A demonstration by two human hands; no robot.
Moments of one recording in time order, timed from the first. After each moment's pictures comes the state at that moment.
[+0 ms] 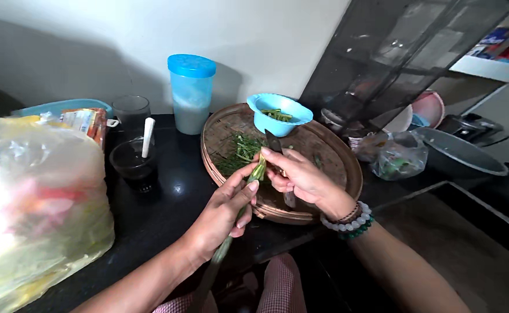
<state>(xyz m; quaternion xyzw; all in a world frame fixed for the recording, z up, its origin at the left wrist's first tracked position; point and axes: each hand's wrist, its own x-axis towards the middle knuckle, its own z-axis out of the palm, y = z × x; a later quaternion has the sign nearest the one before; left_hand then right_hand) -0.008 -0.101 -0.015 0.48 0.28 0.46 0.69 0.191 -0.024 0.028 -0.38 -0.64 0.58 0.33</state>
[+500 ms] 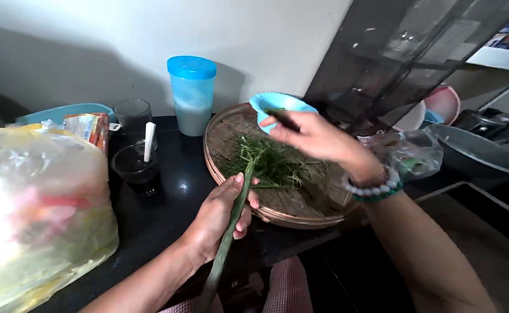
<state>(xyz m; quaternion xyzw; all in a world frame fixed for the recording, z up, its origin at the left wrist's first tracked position) -0.014 -0.098 -0.013 0.37 0.30 0.48 0.74 0.207 0.026 0.084 -0.38 -0.88 0.14 0.25</state>
